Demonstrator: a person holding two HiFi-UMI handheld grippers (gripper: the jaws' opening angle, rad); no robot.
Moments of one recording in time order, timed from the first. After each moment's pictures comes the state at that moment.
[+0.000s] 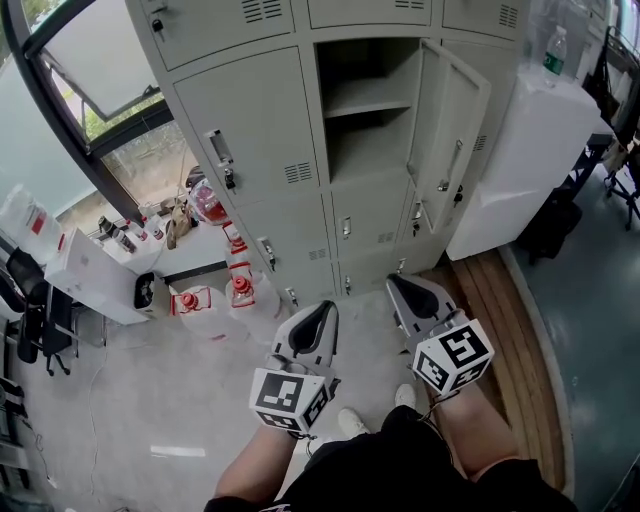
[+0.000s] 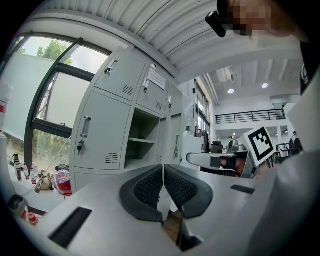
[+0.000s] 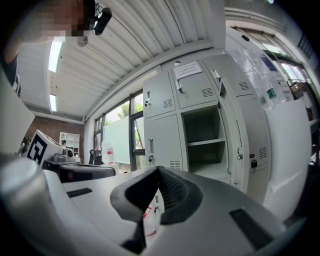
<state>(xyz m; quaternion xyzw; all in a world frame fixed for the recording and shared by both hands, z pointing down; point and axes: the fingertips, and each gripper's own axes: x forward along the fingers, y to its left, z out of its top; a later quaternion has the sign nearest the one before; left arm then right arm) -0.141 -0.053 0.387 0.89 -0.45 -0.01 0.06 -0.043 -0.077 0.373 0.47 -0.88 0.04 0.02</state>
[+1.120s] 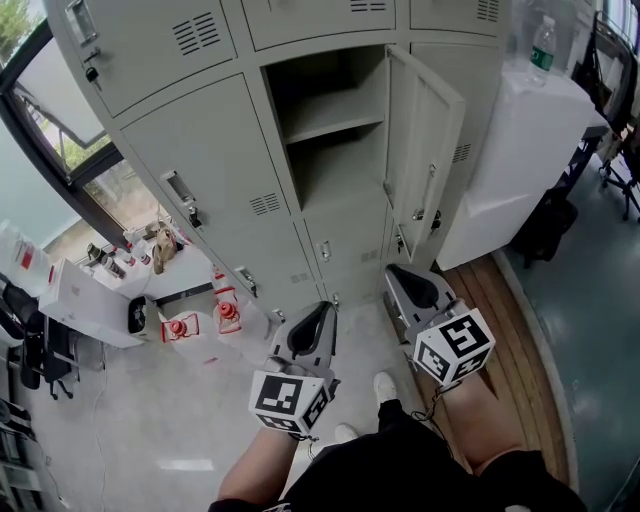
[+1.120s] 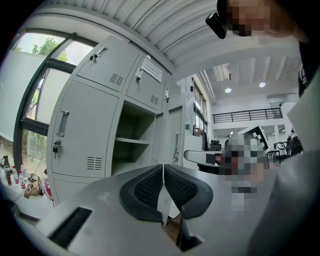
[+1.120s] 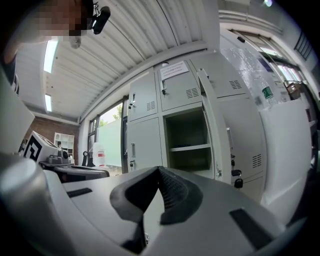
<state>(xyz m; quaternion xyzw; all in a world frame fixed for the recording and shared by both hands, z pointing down) -0.070 -0.132 0.379 0.90 -0.44 -0.01 0.06 0.033 -0.163 0.361 0.49 -0.87 0.04 0.01</state>
